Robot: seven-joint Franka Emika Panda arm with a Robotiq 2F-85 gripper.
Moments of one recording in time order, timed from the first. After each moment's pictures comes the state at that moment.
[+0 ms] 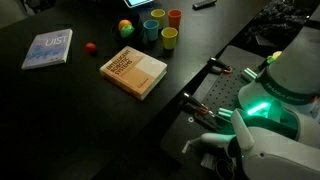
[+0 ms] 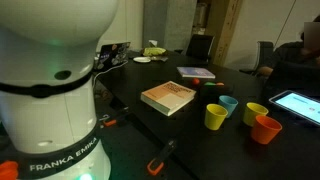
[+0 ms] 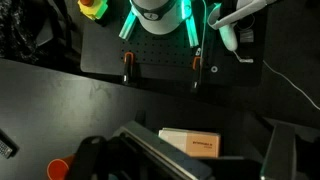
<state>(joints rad) 0.11 -0.56 0.29 -2.23 0.04 1.34 0.23</state>
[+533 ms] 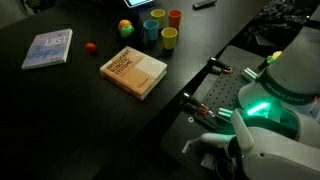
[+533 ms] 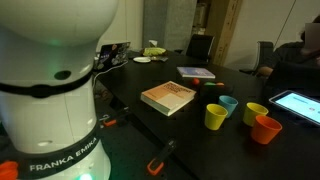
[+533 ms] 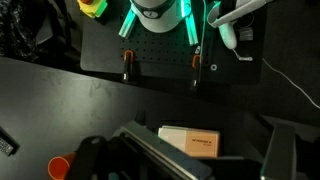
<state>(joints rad) 0.11 -0.57 0.29 -2.22 0.04 1.34 0.23</state>
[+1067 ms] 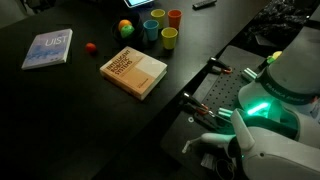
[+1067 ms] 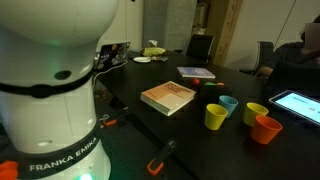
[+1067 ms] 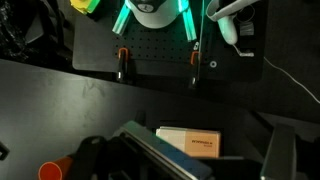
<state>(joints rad) 0.12 -0.56 0.29 -2.31 0.06 1.44 0.25</state>
